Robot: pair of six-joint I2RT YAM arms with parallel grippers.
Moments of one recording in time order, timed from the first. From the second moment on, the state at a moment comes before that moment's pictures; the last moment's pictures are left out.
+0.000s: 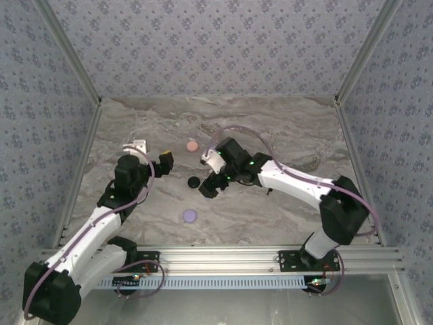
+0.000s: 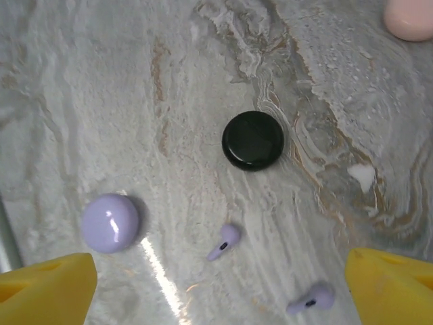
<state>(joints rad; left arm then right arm) -0.36 0.83 0.50 0.00 -0.13 -0.31 0.83 1.61 1.16 -0.47 -0.26 -0.13</state>
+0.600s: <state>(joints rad) -0.35 0.47 0.43 -0.25 -0.27 -0.35 0.86 2.07 1.53 -0.62 -0.16 -0.85</state>
